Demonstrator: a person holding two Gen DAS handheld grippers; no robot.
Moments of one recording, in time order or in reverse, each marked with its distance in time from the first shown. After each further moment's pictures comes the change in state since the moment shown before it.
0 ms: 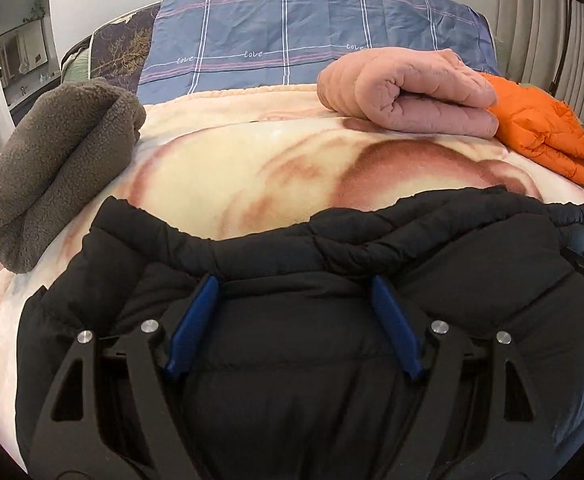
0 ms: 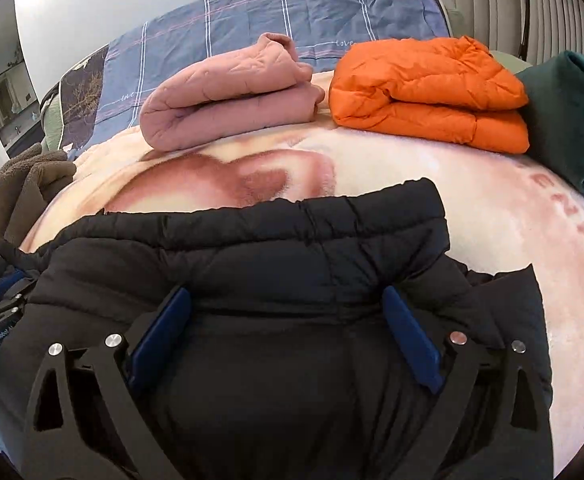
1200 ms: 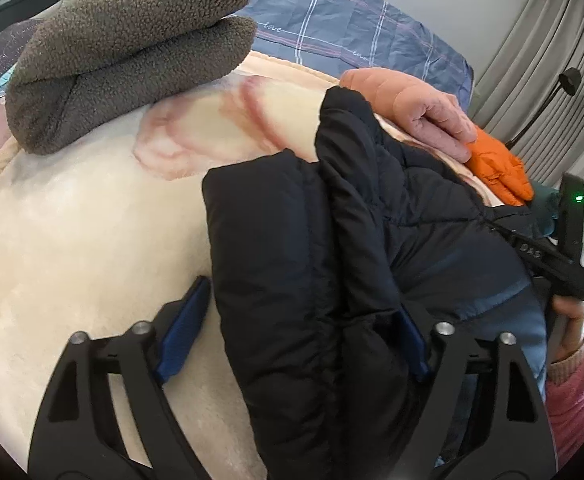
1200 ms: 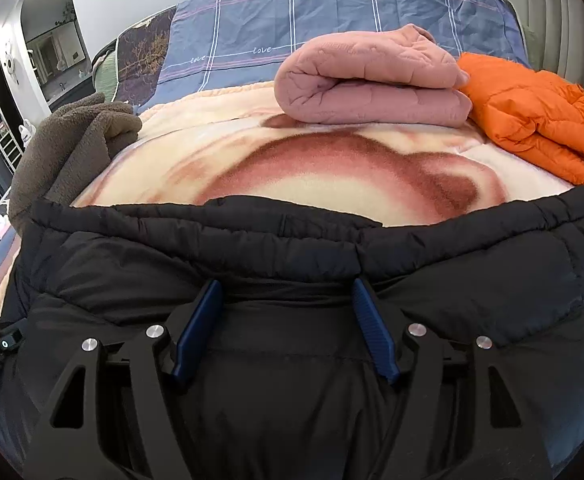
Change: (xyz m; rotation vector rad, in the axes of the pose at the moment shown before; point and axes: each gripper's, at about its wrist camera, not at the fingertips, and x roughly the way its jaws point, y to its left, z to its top) left arm -0.041 0.163 -0.077 -0.234 0.061 -0.341; right arm 0.021 0.121 0.002 -0.145 0.069 0.138
